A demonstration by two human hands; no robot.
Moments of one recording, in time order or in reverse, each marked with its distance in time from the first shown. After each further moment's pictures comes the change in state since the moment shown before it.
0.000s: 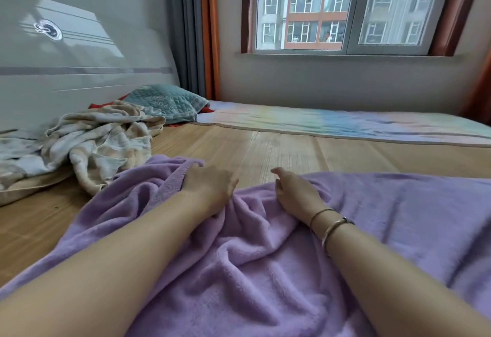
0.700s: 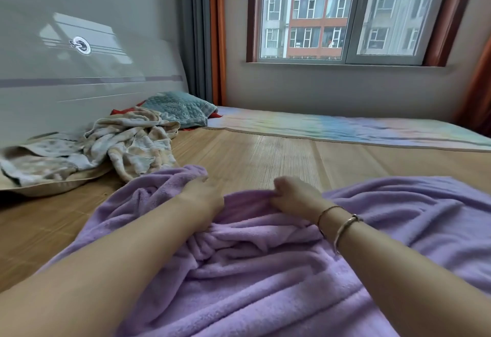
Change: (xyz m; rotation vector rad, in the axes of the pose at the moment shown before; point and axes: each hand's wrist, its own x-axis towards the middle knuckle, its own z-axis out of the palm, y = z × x) left_hand -0.102 -0.026 -0.044 0.520 -0.210 0.288; right_hand -0.084 -0.069 -0.065 -0.137 -0.180 -0.018
